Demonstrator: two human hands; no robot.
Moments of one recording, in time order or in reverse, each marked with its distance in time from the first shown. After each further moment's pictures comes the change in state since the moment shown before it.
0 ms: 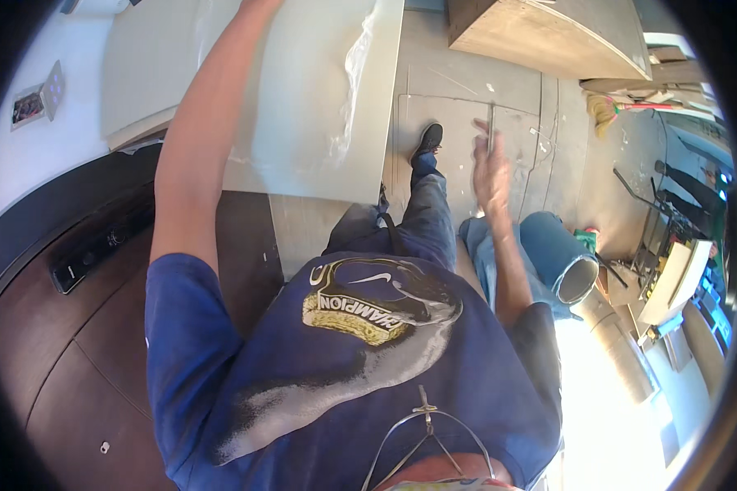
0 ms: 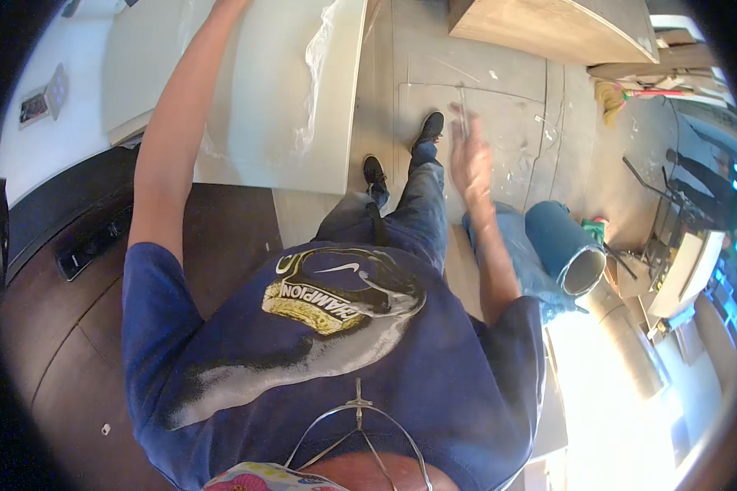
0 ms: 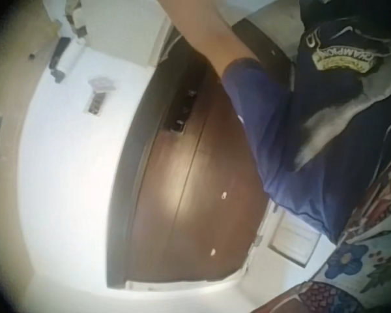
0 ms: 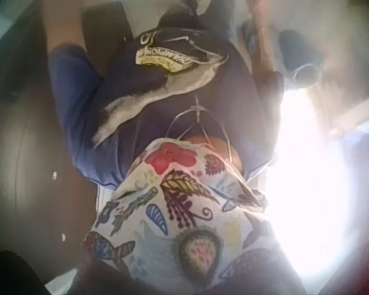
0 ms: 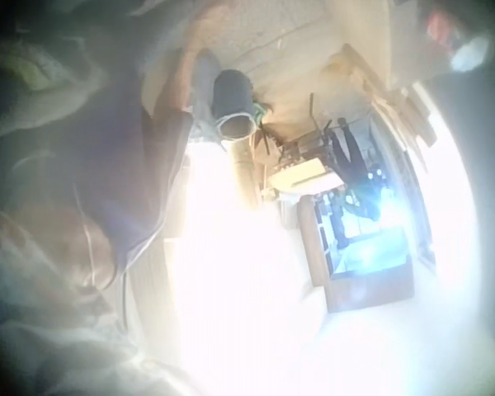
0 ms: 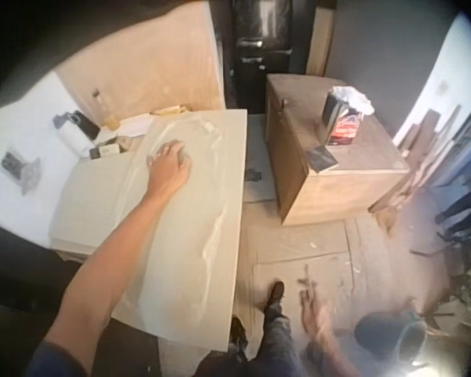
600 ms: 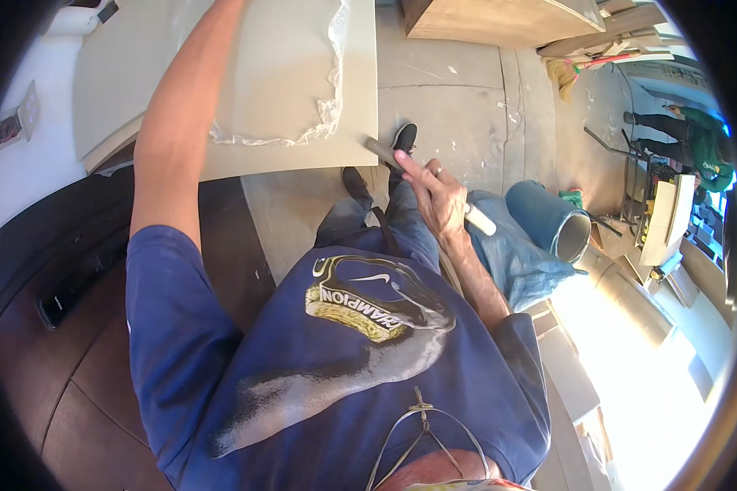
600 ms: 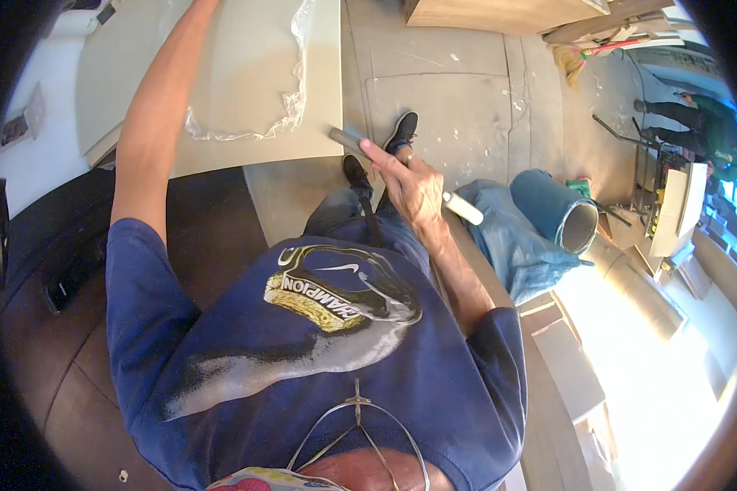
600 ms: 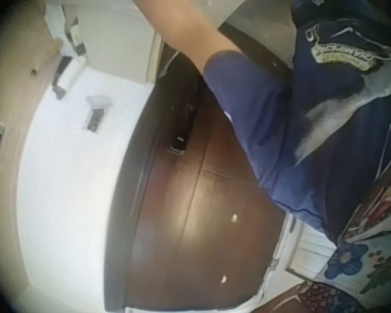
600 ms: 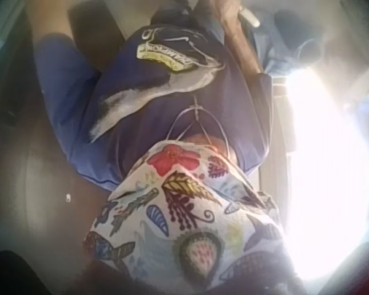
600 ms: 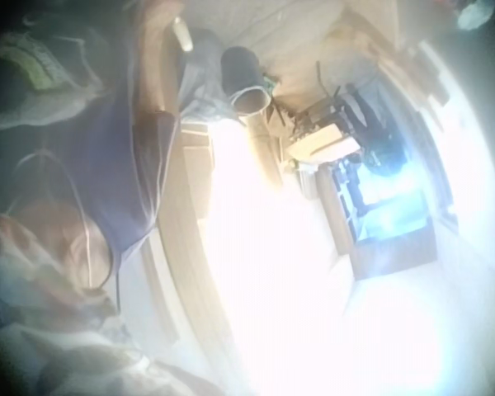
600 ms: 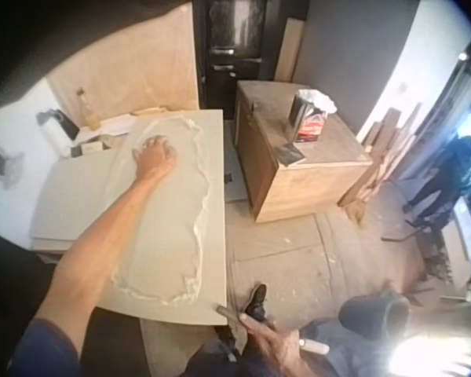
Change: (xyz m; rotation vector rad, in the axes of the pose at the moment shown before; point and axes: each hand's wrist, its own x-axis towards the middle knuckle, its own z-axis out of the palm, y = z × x) left_hand -0.001 -0.001 -0.028 0.026 -0.156 -0.130; right_hand -0.139 -0.050 0.049 -0.207 0.109 -0.484
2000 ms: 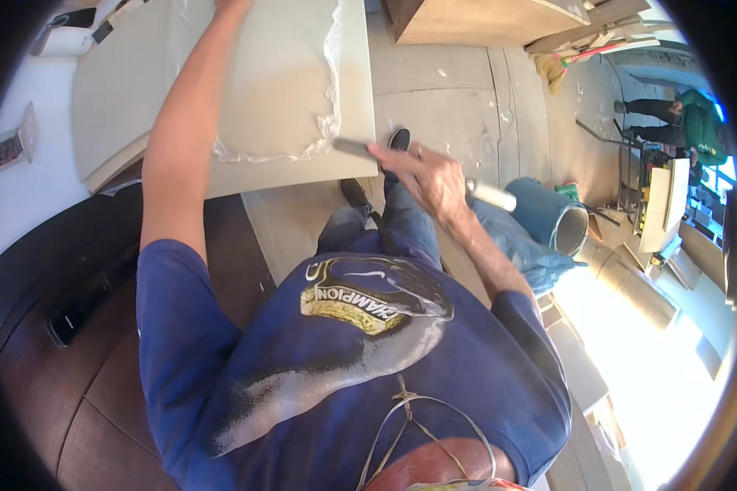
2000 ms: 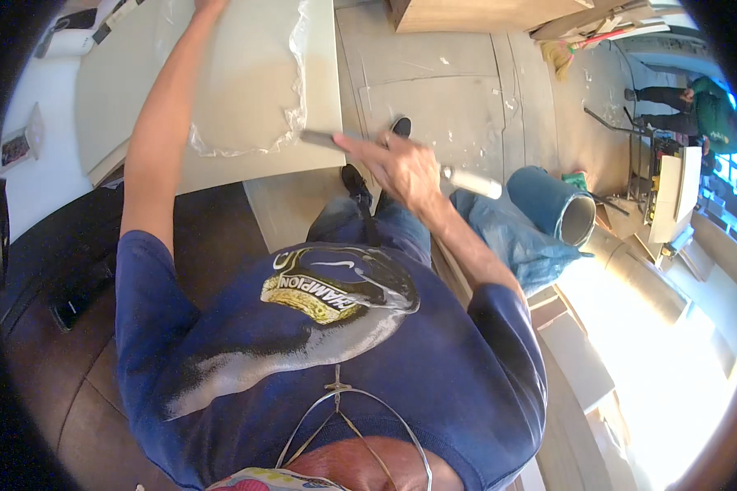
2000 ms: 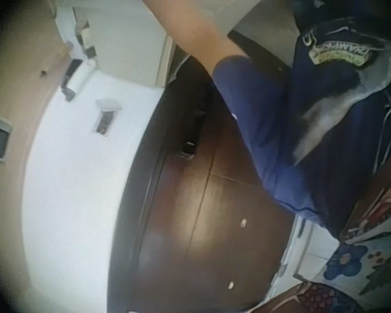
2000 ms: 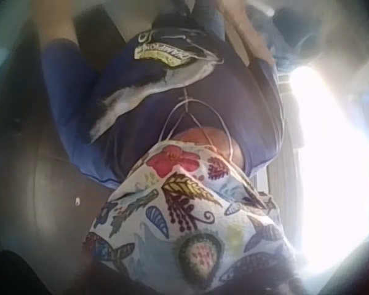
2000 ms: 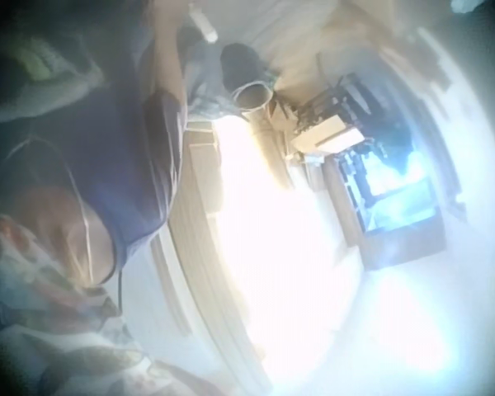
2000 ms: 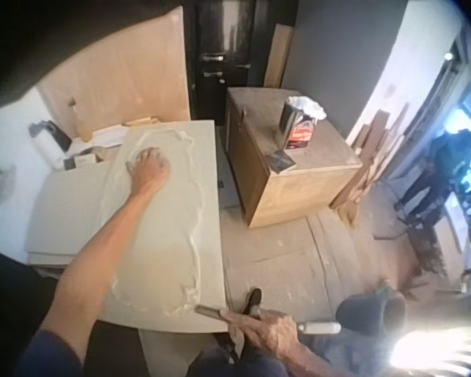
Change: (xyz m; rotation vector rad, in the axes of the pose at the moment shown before) left_hand 0.002 0.013 0.005 0.011 -0.035 0.014; right_hand 0.056 -0.015 -0.019 -0.108 -0.096 -0.161
